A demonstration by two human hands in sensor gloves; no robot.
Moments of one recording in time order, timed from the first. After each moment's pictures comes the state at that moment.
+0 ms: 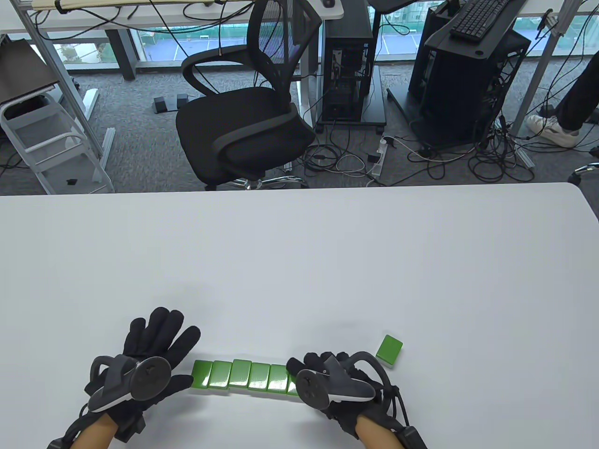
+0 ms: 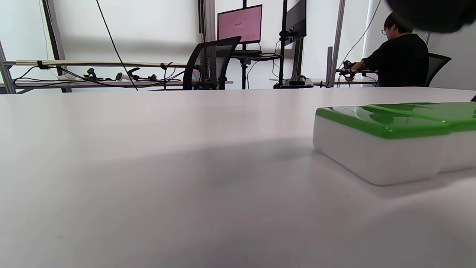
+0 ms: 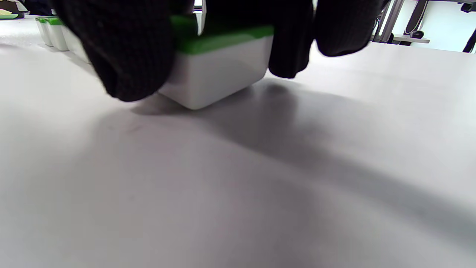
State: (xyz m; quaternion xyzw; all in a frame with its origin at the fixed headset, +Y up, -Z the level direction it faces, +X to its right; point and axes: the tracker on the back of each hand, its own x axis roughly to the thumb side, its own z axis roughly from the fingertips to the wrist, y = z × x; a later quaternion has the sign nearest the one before) left_hand -0.303 -0.728 -0.250 0.00 -0.18 0.00 0.98; right_hand 0.031 -0.761 -0.242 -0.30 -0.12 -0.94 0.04
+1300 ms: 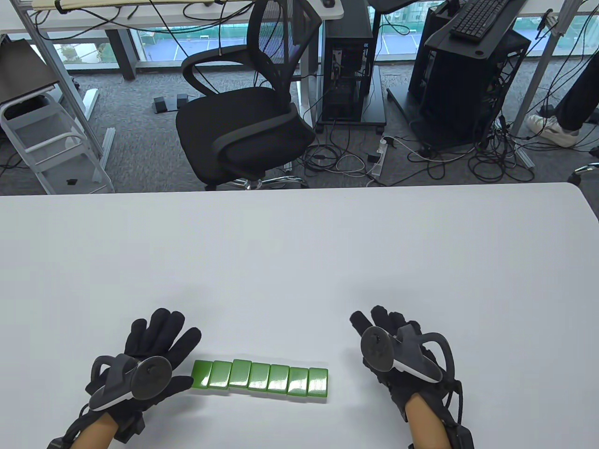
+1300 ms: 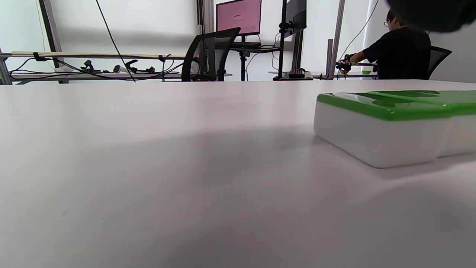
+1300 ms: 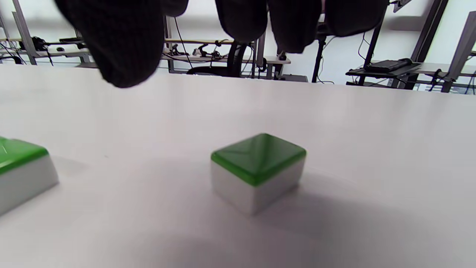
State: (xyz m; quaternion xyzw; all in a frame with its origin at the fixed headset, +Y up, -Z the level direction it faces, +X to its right) left_hand -0.304 -0.735 -0.253 -0.02 -0.19 0.00 0.98; right_hand 0.143 -0.710 -0.271 -0.10 -0.10 -0.99 0.00
